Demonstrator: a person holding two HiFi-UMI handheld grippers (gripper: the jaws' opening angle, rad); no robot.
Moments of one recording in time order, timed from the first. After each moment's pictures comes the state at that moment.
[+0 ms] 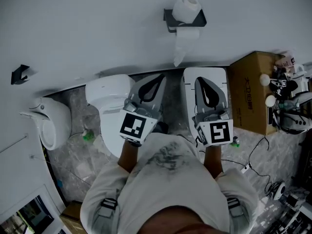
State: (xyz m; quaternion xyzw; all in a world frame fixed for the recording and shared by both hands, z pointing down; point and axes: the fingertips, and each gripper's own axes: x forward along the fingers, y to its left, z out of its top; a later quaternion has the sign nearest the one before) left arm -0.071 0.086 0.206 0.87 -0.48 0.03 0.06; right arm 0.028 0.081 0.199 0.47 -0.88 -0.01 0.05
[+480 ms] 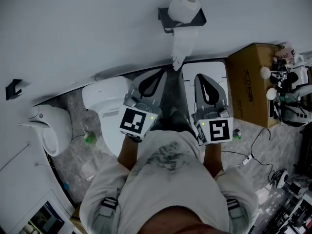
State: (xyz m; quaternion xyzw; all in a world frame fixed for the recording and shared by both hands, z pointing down) left arm -0.072 0.027 0.233 0.89 -0.45 0.03 0.08; right arm 0.023 0.034 0.221 0.49 -0.87 0.00 0.07
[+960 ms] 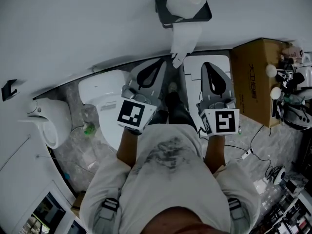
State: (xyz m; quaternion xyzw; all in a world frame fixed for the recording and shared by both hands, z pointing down) left arm -0.062 -0.026 0.269 0.88 -0.47 0.05 0.10; right arm 0.051 -0.029 0.258 0.50 -0.86 0.02 0.09
